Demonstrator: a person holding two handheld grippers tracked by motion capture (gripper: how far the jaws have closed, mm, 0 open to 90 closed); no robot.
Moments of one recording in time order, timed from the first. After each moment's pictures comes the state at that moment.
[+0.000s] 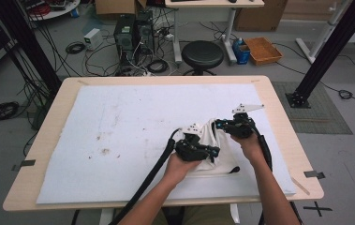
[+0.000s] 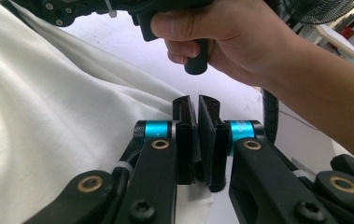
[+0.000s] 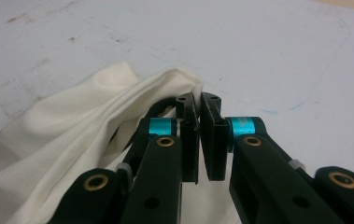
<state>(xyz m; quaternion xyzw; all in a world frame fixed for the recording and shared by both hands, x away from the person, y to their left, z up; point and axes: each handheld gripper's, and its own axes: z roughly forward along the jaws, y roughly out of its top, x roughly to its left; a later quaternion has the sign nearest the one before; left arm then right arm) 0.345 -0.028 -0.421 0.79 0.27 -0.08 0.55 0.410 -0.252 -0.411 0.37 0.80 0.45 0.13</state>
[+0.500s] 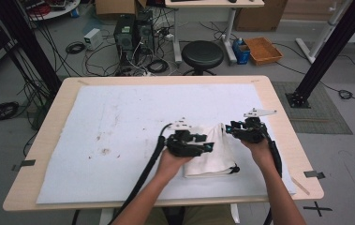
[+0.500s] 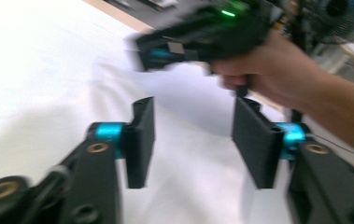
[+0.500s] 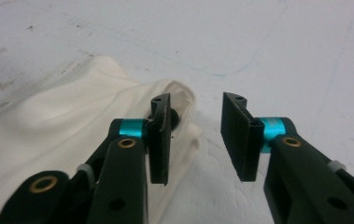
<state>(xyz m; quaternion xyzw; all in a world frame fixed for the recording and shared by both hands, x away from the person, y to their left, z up) 0.348 0.014 -0.404 0.76 0.29 0.00 0.58 0.392 -0.283 -0.413 0.42 0.79 0.43 0.16</state>
